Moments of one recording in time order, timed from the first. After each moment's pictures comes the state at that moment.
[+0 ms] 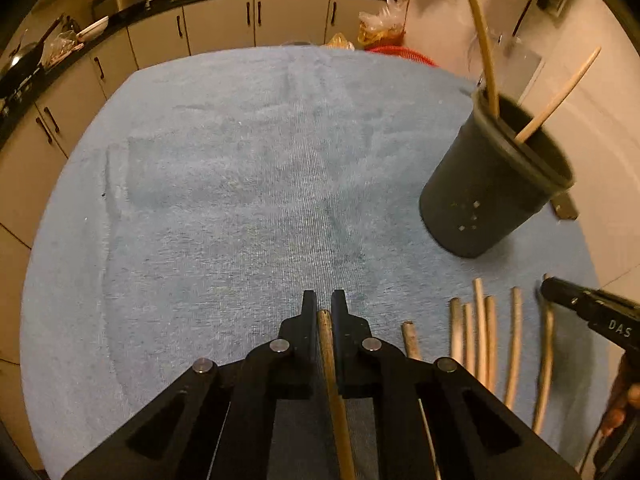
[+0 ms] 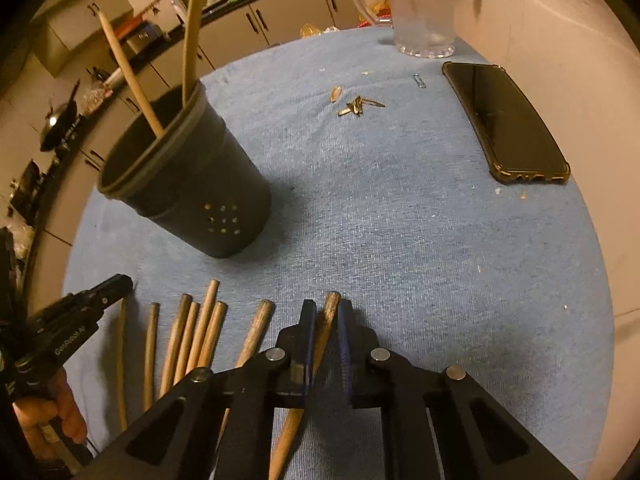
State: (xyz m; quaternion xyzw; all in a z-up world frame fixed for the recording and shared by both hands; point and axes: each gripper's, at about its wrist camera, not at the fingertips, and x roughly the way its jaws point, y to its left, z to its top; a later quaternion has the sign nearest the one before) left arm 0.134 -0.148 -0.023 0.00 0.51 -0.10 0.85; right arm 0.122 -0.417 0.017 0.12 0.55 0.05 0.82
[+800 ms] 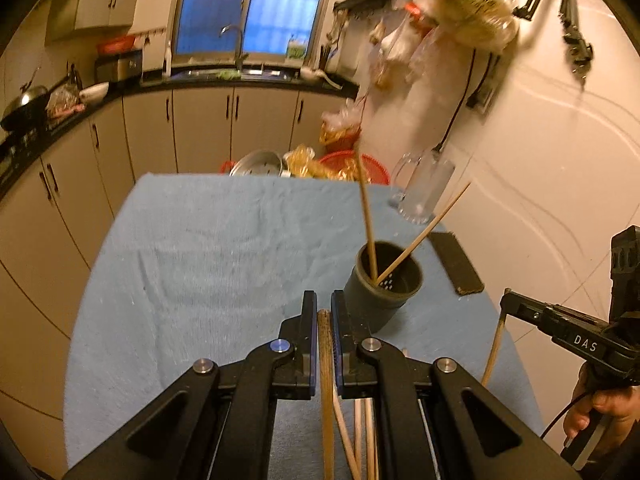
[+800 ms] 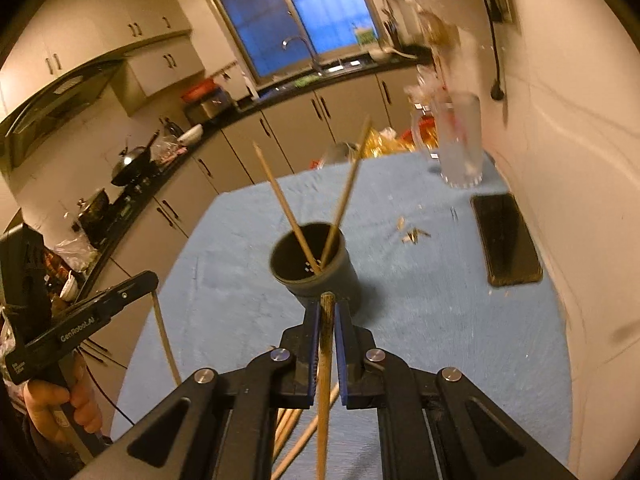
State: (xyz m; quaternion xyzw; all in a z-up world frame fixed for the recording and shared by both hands) left arm 0.059 -0.129 0.125 -0.04 0.37 -0.17 0.91; right arm 0.061 -0.403 0.156 0.12 0.40 0.12 0.90
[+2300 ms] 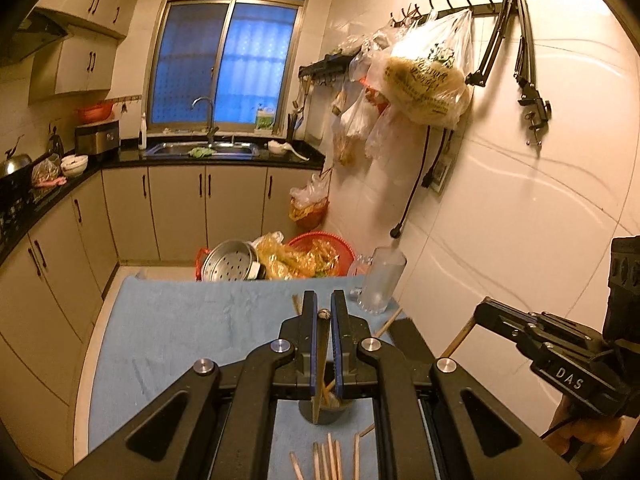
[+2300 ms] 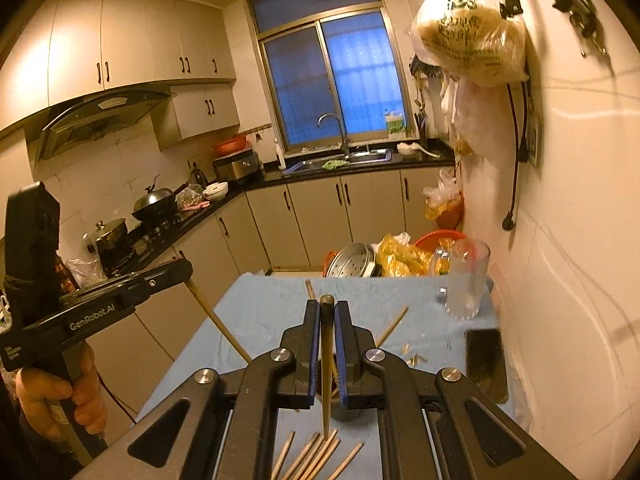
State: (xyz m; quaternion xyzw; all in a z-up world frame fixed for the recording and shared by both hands) left arm 0.075 -0.159 0.250 -0.04 0.26 -0.21 0.94; right arm 0.059 -0.386 0.289 0.06 0.27 0.13 0.95
